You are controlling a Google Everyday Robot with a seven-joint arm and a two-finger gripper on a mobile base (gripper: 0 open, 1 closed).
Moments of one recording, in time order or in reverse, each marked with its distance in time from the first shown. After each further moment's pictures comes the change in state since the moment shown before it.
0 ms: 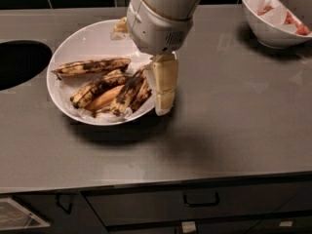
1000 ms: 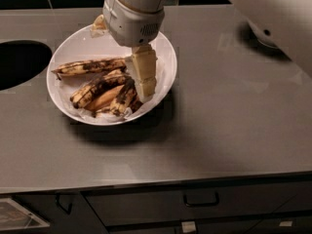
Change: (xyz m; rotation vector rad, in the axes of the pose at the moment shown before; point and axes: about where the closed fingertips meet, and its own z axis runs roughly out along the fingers) arm -0.013 -0.042 0.025 -0.029 0.004 -0.117
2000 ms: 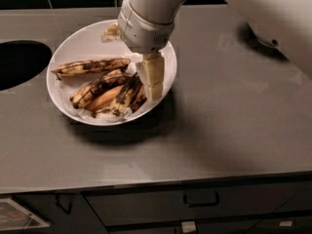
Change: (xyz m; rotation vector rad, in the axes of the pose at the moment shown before) arm 0.027 0.003 0.017 0.022 -0.037 0.011
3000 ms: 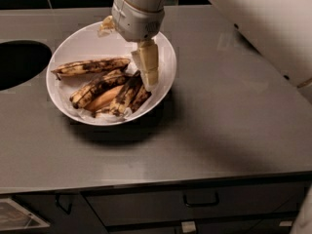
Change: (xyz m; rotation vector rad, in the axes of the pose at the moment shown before) arm 0.016 -0.033 0.010 -0.053 0.021 -0.050
